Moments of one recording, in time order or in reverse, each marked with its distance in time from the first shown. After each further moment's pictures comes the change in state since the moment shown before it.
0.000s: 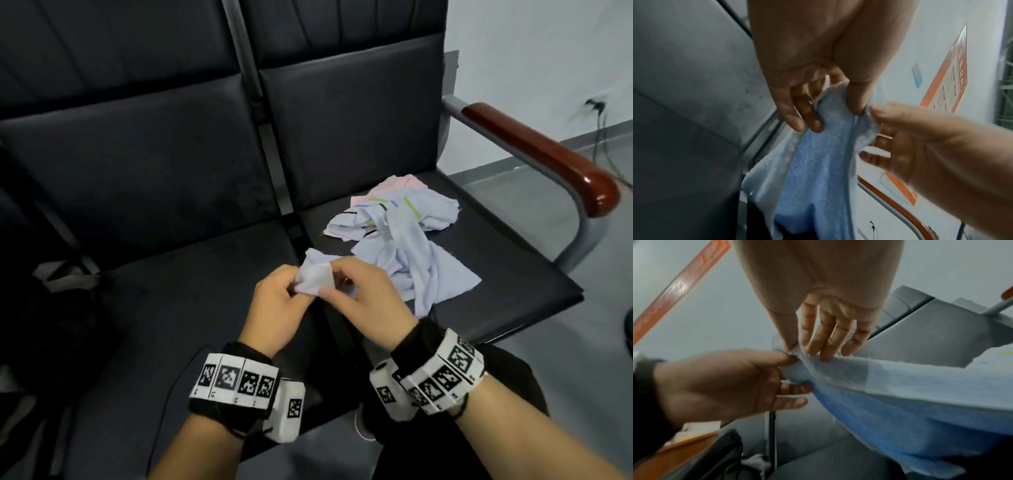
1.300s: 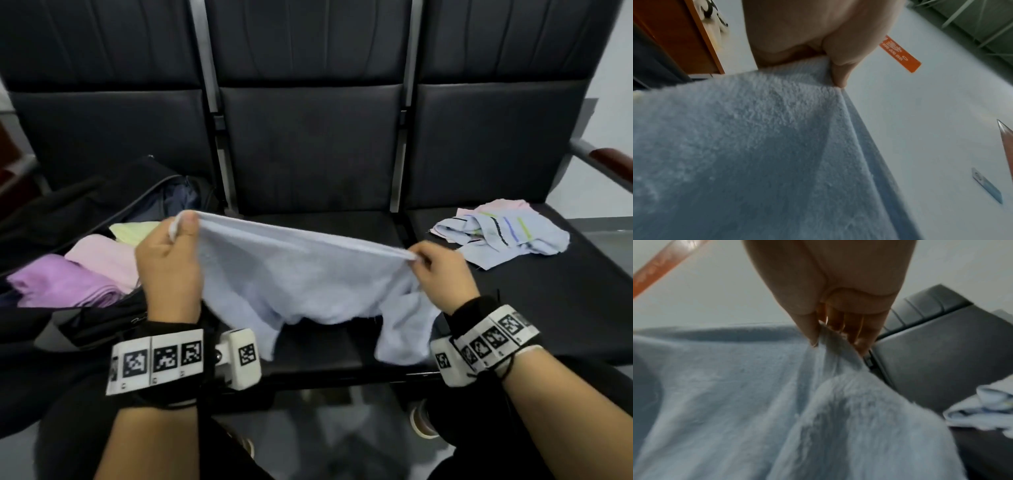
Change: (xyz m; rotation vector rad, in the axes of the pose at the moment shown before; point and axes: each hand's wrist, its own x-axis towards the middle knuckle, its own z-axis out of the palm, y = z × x) left_hand -0.156 -0.063 -0.286 -0.098 0.962 -0.007; right_hand -0.004 -0.066 0.092 -0.343 0.040 0.058
